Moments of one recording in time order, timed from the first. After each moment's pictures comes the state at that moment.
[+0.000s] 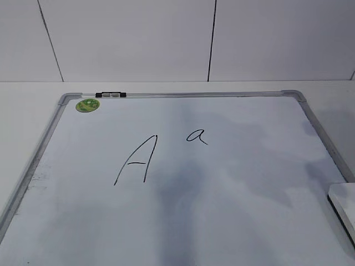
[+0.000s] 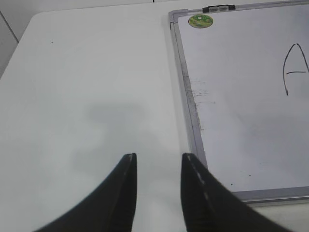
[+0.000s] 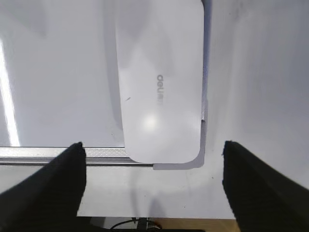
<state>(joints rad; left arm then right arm) -0.01 0.01 -0.51 -0.04 1.10 0.04 0.05 1.26 -0.86 0.01 1.15 0.00</state>
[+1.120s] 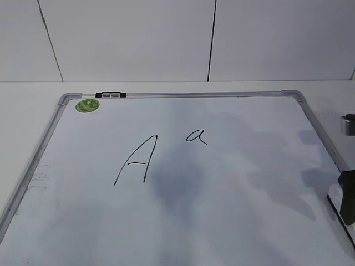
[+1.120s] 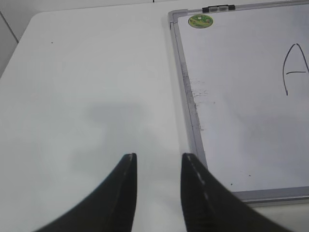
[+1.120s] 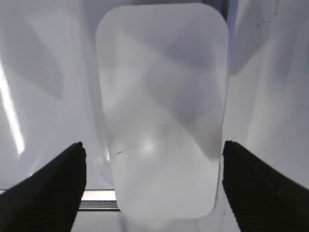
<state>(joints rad) -0.01 0.01 -0.51 -0.04 1.10 0.04 0.05 1.51 -0.86 0.00 1.03 0.01</state>
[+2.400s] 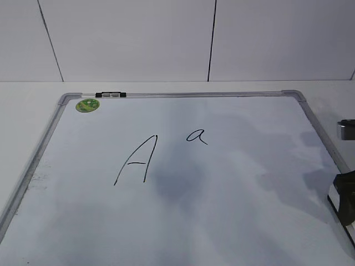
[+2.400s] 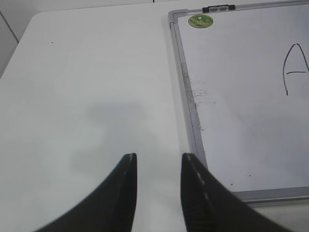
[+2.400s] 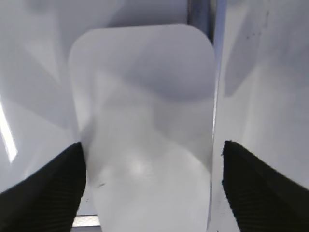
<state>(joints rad) -0.01 0.01 -0.51 -0.04 1.10 0.04 0.05 1.57 -0.86 -0.04 0.99 0.06</state>
